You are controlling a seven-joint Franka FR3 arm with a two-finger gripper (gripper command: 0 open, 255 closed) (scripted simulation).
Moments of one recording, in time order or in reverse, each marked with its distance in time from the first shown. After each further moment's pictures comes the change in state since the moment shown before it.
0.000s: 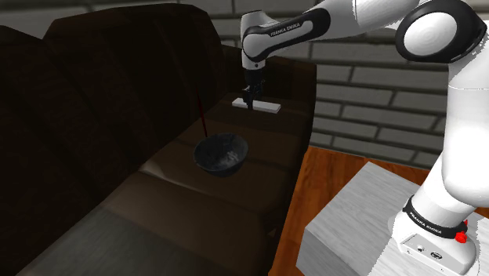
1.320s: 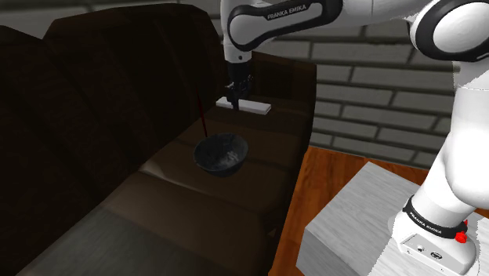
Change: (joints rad) arm 0.120 -0.070 0.061 0.036 -0.013 -0.106 0.181
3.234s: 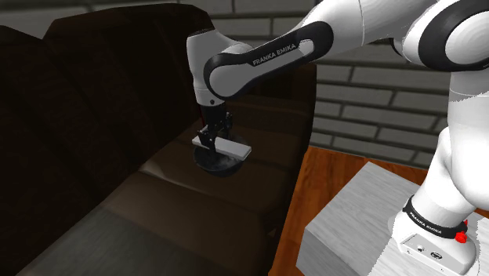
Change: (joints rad) arm 0.183 0.066 0.085 -0.094 -0.043 0.156 0.280
